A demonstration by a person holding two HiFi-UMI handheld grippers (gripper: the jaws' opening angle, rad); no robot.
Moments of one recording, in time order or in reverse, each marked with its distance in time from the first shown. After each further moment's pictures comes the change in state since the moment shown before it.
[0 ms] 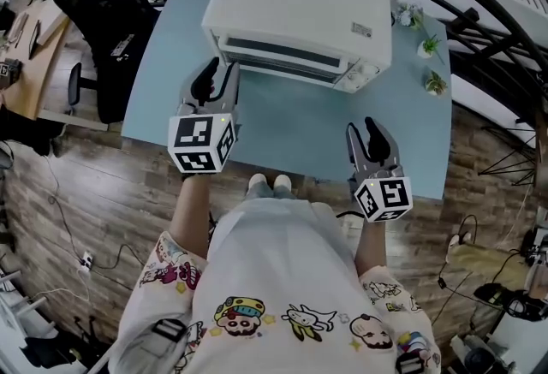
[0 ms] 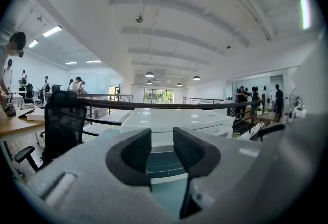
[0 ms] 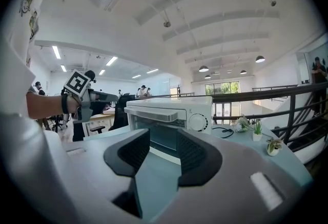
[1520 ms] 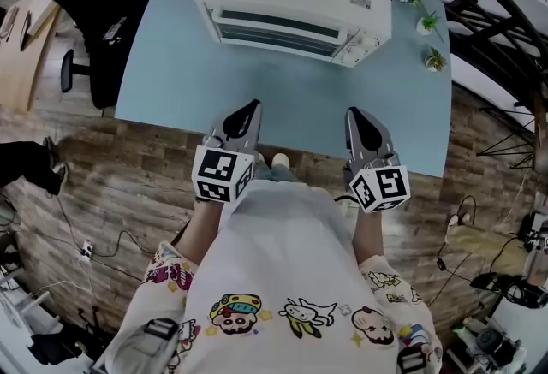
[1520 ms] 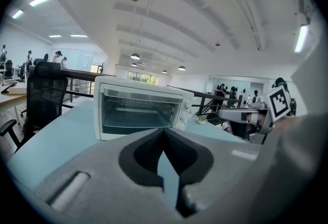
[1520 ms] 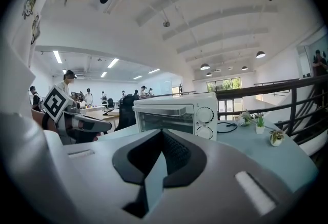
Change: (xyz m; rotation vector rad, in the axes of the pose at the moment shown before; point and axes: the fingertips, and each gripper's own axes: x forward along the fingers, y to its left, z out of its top) left arm -0.064 -0.097 -0.100 -0.075 0.177 -0.235; right arm -0.018 0.027 -0.012 0.037 0.004 0.033
